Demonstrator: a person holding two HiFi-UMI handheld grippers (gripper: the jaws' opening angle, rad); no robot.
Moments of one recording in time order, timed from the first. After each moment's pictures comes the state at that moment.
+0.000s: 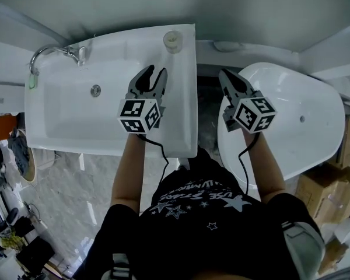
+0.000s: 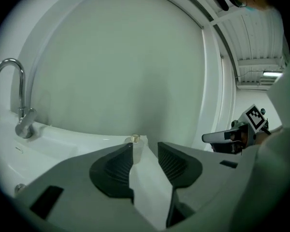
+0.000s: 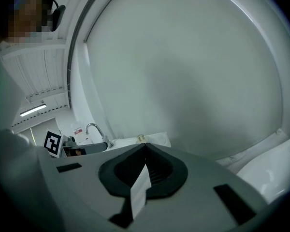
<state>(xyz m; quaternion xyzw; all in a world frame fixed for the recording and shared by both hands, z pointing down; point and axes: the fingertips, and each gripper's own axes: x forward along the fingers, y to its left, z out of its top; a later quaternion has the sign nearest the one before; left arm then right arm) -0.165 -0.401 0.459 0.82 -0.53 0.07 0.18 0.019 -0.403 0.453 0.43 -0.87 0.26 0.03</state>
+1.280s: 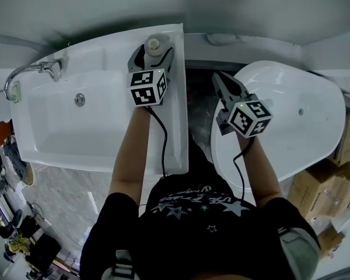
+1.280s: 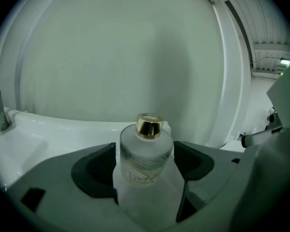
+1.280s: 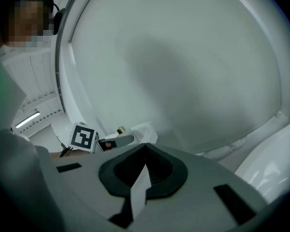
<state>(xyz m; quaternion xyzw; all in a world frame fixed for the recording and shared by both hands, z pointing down) -0.131 -0.544 0.560 0.78 -0.57 0.15 0.20 0.037 -0.461 0.526 0.43 -0.84 0.32 0.04</state>
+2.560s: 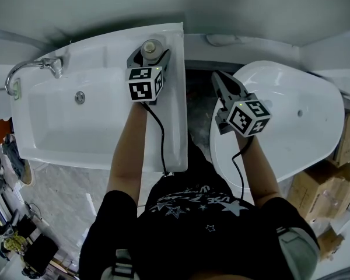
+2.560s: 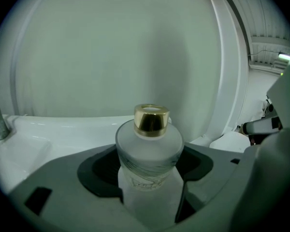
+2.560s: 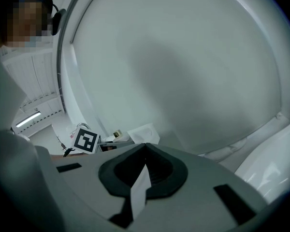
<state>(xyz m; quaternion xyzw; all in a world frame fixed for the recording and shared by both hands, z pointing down) -0.138 -0.534 0.570 0.79 -0.55 0.20 0.21 0.036 -0.453 0.517 0.43 -0.85 0.31 0.04</state>
